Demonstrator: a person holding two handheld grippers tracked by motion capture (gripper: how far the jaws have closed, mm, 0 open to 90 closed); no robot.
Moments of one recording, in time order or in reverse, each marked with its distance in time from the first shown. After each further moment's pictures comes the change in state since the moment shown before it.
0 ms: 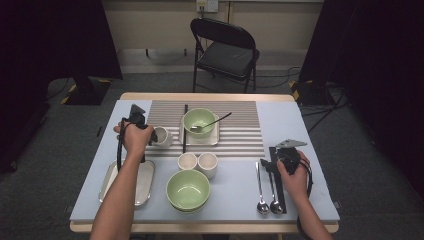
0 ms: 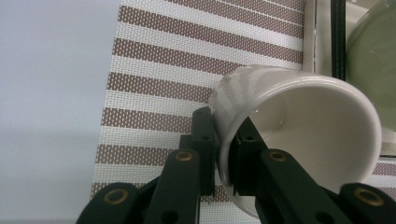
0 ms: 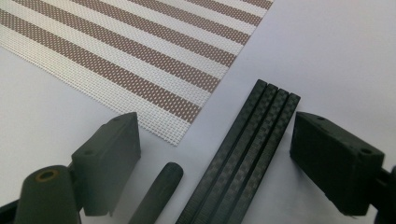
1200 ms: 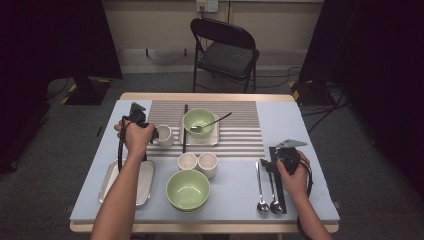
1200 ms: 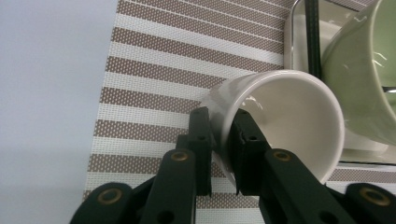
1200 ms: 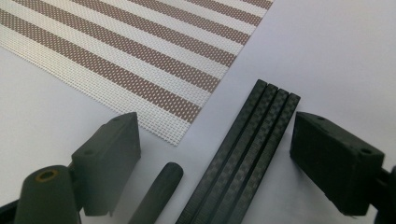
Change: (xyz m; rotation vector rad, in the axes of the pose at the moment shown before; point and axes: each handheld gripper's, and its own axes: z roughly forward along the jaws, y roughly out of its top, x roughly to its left) left arm -0.008 0.000 -0.009 -0.057 -0.022 0.009; right arm 0.000 0.000 0.000 0.000 0.000 0.000
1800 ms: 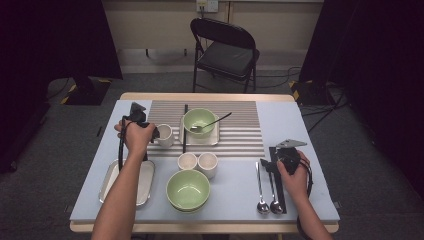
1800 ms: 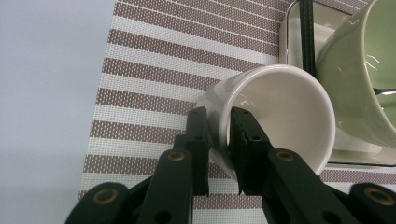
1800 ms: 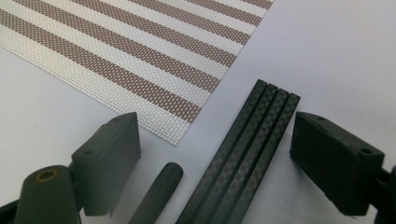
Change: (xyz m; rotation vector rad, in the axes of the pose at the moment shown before) left arm -0.001 0.000 -0.001 -0.010 -0.006 -0.005; right arm 0.000 0.000 0.000 0.000 0.001 0.000
